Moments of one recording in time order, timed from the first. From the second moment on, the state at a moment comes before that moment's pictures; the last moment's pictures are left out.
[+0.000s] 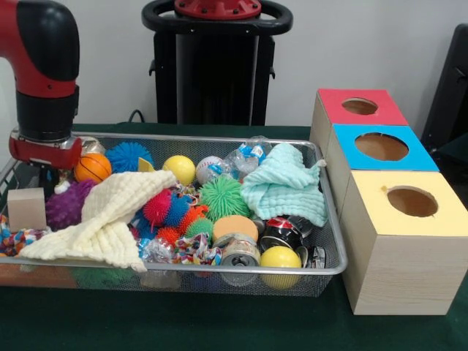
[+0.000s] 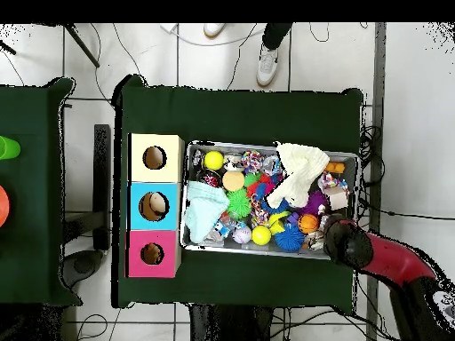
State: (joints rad) arm -0.84 -0.43 0.10 1.62 -0.50 0.20 1.58
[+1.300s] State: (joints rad) arm -0.39 -0.44 -0.03 1.33 -0.33 0.92 1.61
